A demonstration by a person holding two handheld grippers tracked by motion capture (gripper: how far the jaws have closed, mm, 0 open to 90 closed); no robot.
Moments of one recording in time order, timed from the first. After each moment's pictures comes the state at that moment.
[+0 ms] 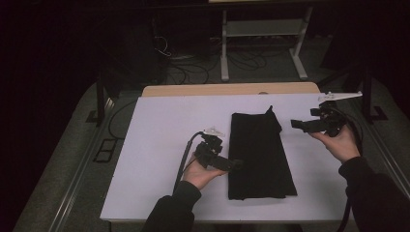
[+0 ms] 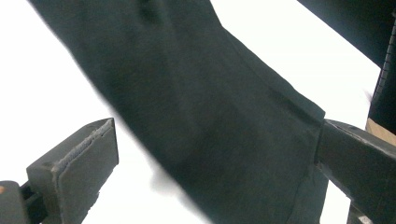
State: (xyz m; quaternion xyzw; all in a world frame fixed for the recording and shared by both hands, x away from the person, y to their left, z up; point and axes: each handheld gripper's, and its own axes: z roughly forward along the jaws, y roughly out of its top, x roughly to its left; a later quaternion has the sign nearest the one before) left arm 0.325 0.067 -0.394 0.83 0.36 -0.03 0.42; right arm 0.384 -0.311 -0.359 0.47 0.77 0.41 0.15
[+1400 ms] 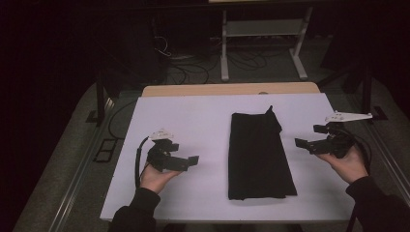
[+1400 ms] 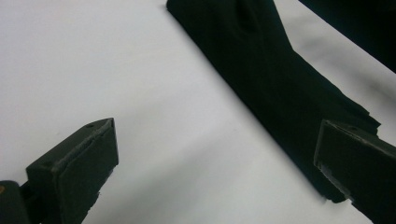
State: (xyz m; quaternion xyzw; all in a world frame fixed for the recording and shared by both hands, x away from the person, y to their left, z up) left arm 0.309 0.186 -0.388 0.78 0.42 0.05 0.46; right arm 0.330 -0.316 -0.375 0.45 0.77 0.43 0.14
